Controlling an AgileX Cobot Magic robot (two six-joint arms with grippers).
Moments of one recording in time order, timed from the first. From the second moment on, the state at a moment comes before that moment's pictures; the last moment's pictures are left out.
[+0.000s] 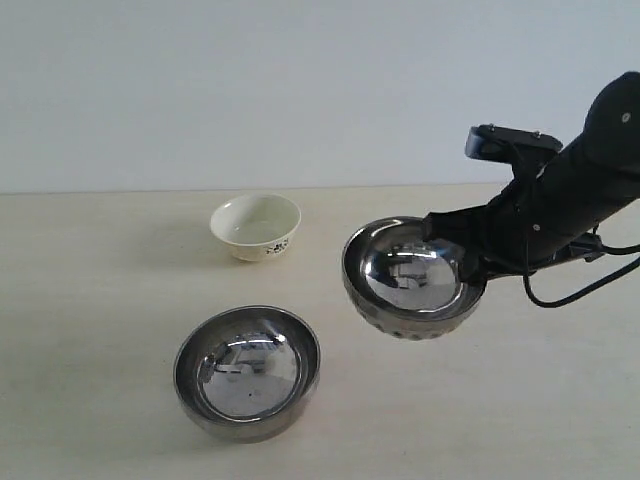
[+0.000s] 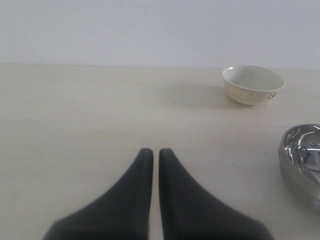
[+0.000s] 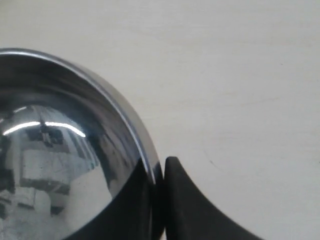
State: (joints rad) left arm -0.02 0.00 0.00 -0.03 0.31 0.00; right arm 0.29 1.70 -1.08 0.34 0.54 -0.05
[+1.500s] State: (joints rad) left arm -0.02 0.00 0.00 -0.03 0.31 0.00; right arm 0.67 1.86 -1.20 0.41 0.51 -0.09
